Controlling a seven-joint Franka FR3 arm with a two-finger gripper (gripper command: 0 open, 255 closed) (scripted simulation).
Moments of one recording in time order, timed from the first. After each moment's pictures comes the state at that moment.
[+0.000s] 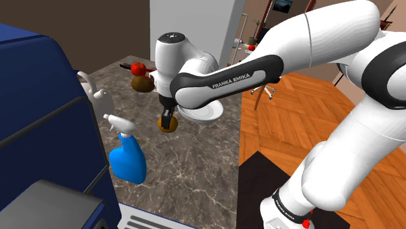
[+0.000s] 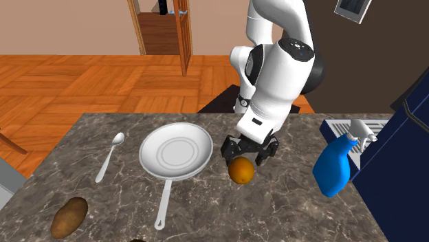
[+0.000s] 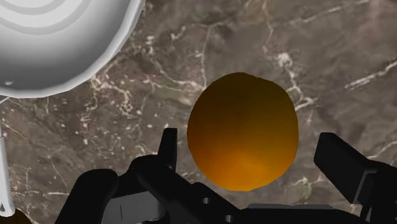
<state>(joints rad) 0.13 0.02 0.35 -2.12 -0.24 2.19 -0.17</state>
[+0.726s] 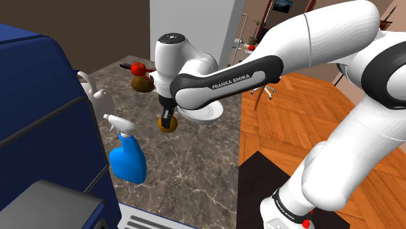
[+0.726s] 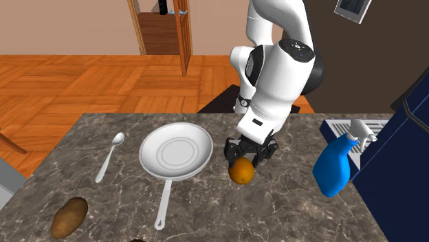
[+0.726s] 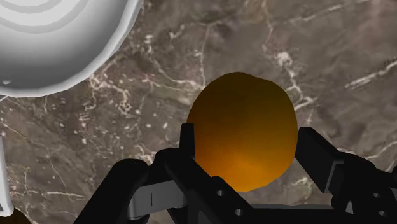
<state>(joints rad) 0.13 0.02 0.35 -2.12 -0.24 2.20 -0.16</state>
